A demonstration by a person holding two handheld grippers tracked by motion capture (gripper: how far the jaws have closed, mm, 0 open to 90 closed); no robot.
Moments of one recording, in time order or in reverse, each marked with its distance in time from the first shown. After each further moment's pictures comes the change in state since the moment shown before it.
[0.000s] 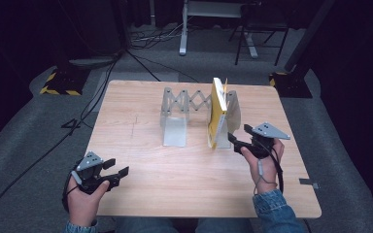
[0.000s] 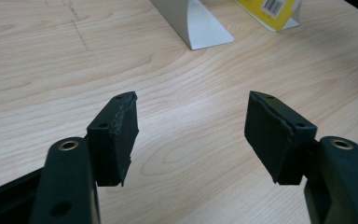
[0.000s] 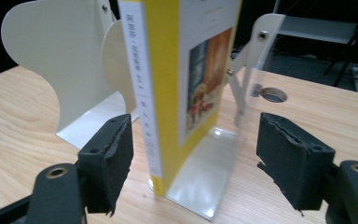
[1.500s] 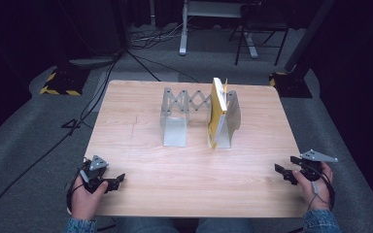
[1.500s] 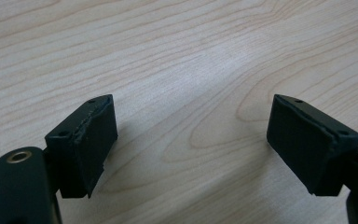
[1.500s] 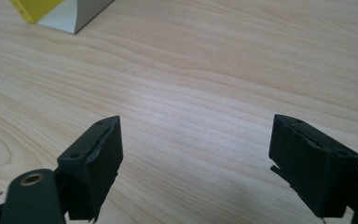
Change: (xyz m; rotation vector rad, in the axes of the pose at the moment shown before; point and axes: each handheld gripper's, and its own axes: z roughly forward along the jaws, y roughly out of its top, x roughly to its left) left arm 0.039 -0.035 0.046 0.185 0.136 0.105; right arm -0.132 -0.119 -0.069 0.283 -0.033 0.084
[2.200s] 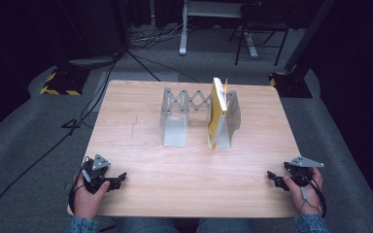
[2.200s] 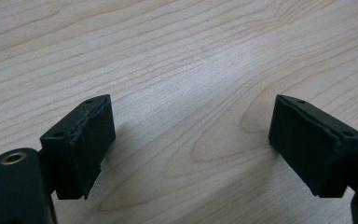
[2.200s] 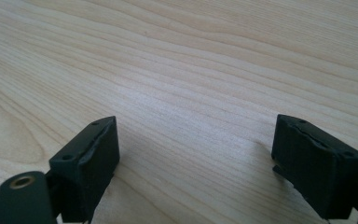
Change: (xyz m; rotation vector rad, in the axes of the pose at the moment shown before) left arm -0.001 0.002 0.005 -0.011 0.006 0.005; right arm 0.019 -0.017 0.018 0.058 -0.030 -0.057
